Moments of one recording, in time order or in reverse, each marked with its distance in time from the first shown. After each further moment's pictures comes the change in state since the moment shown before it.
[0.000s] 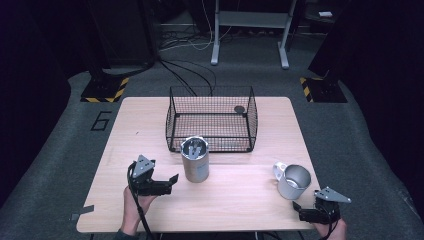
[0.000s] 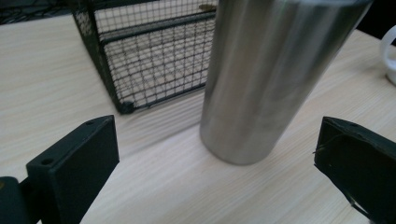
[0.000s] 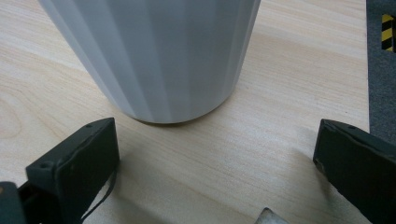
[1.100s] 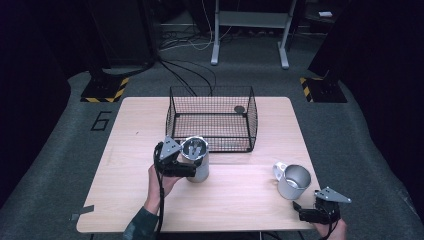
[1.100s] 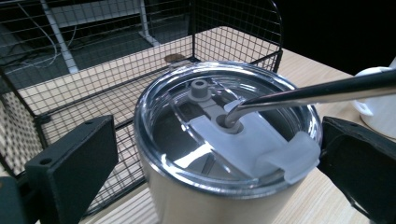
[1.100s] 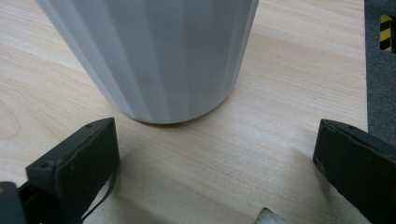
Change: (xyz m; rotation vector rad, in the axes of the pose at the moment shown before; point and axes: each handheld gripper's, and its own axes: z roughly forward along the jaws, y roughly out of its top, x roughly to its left) left arm -0.028 0.053 0.053 -0.092 -0.068 0.099; right arm 0.000 0.000 0.000 -0.004 -0.003 0.000
